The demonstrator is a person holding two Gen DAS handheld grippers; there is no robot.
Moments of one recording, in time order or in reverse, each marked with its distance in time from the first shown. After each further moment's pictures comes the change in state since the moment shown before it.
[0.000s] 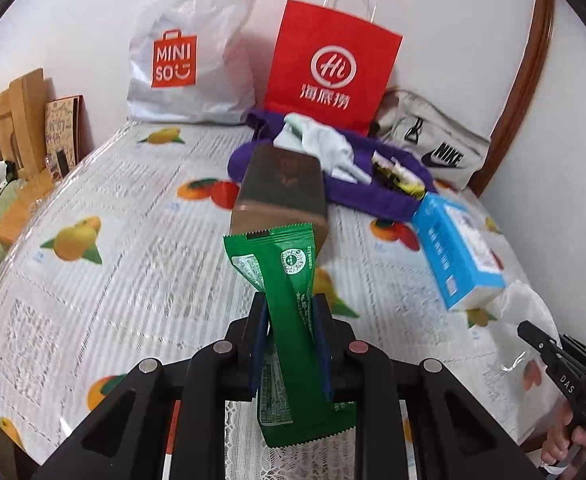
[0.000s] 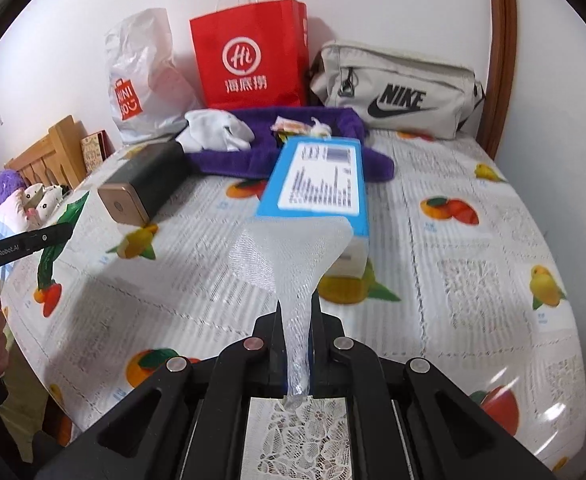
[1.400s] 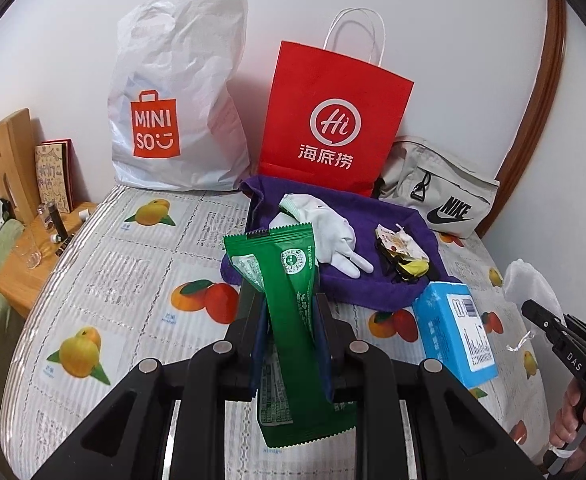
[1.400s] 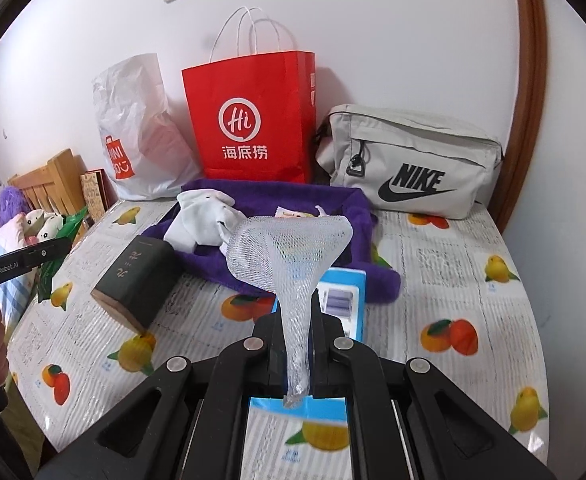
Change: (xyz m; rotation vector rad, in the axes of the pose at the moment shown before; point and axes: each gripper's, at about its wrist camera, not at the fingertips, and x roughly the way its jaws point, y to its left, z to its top) left arm 0.018 -0.010 0.109 0.018 -0.040 0.018; right arm 0.030 -0.010 0.129 -0.033 -0.065 0.026
